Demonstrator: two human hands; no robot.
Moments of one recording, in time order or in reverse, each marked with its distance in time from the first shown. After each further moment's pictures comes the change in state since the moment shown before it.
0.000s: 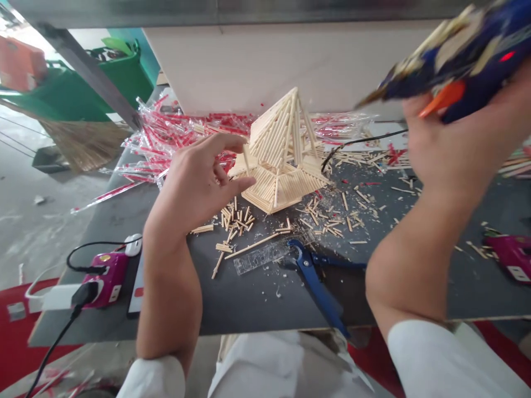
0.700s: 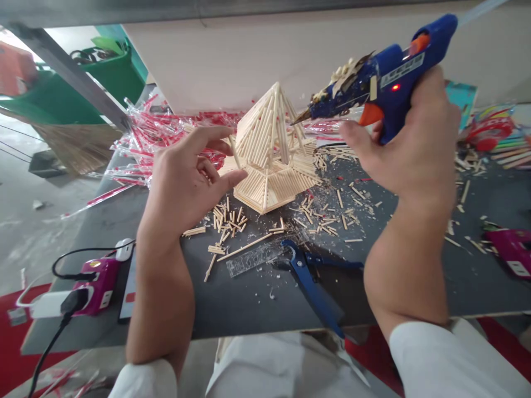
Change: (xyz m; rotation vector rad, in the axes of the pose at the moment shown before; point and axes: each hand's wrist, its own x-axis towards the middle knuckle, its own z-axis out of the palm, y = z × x) left_hand 0.005 0.002 0.017 -0.050 0.092 0.001; right_hand -0.012 -0.011 0.009 -0.009 -0.252 -0.056
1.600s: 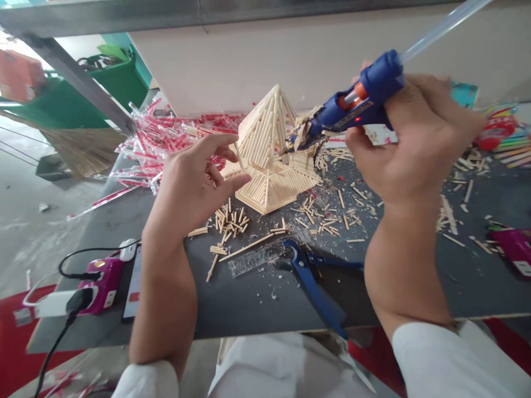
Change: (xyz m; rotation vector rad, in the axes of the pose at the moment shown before) left_hand -0.002 0.002 -0.001 0.043 -0.069 -0.019; right_hand -0.006 -0.015 -0.002 -0.257 0.117 -0.285
